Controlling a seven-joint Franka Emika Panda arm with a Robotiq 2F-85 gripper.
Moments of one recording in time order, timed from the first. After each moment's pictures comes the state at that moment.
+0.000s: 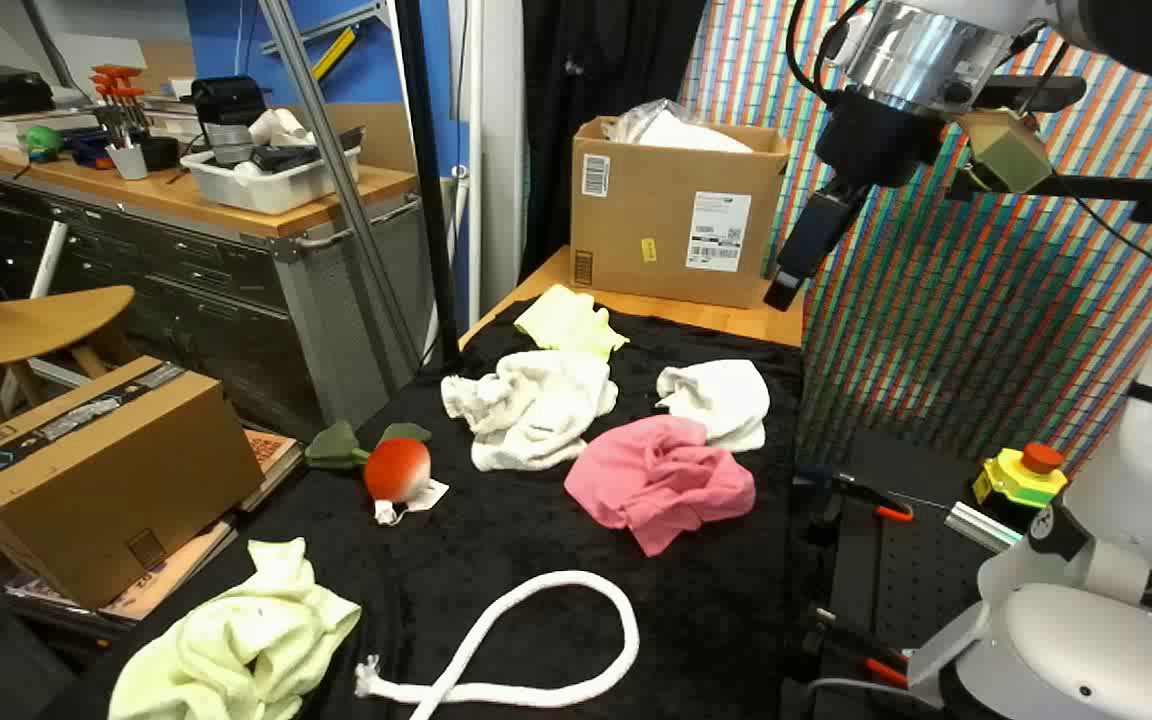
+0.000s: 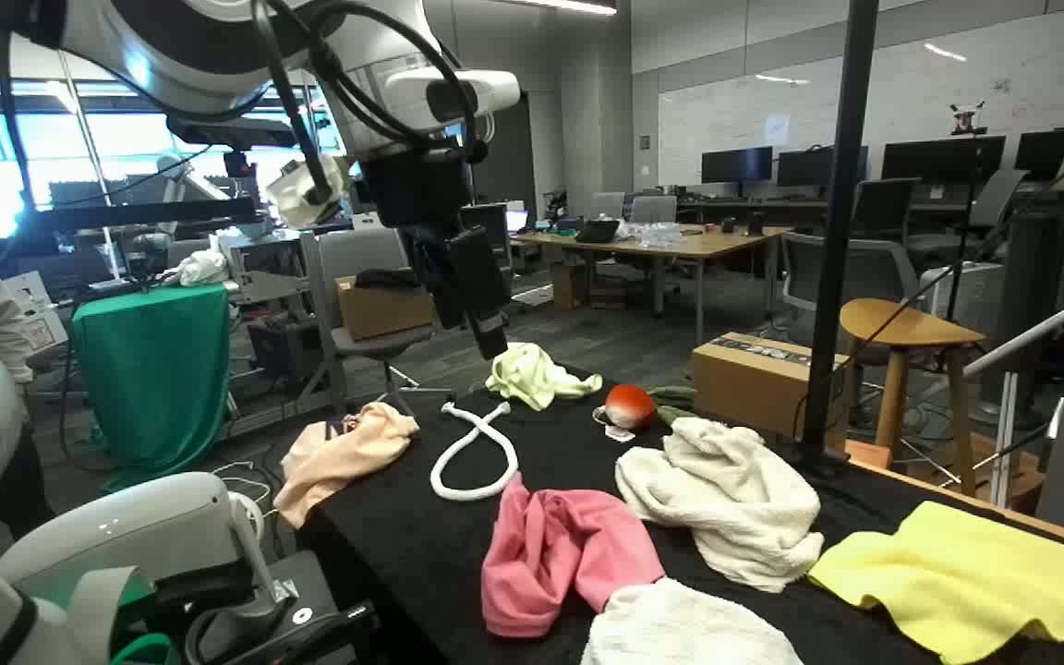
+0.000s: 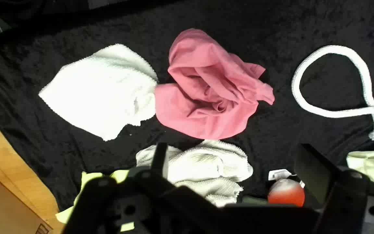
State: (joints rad) arm 0.03 -0.88 0.11 -2.79 0.05 2.14 0.16
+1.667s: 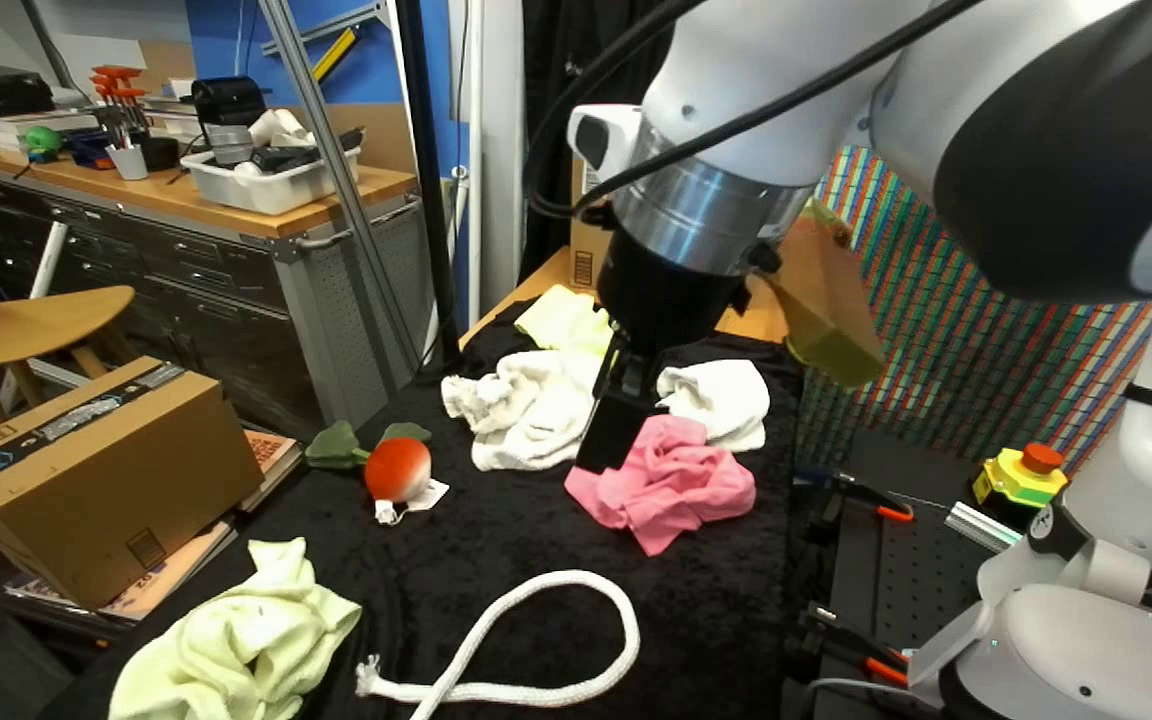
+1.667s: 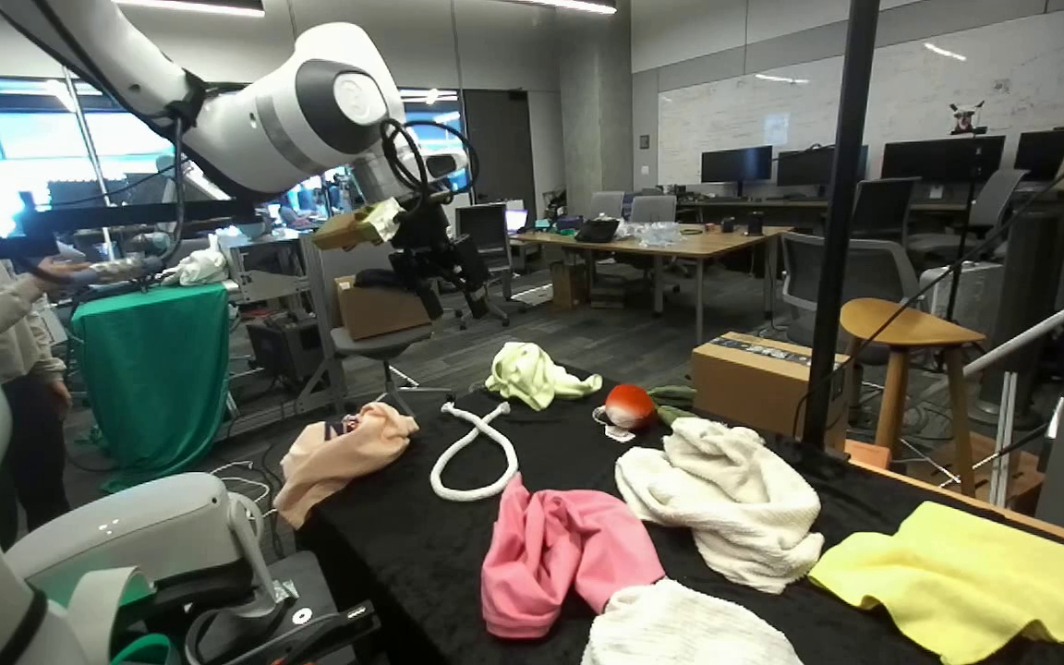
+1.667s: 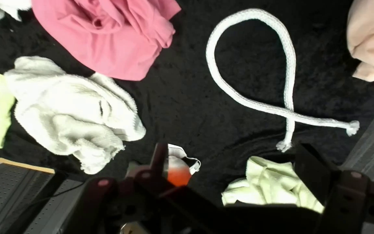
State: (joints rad) arm 0.12 -0.31 0.50 -2.47 -0.15 2.40 0.38
